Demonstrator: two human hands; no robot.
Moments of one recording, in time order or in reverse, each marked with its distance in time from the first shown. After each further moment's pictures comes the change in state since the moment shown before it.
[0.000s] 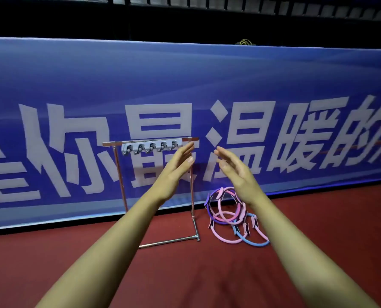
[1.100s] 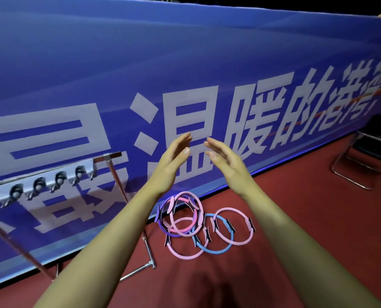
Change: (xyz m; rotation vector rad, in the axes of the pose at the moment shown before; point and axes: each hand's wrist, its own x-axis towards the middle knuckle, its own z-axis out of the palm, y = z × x) left_hand 0.410 -0.151 0.179 -0.086 -0.230 0.021; right_hand 0.243 0.209 -0.264 -0.040 0.204 0.126
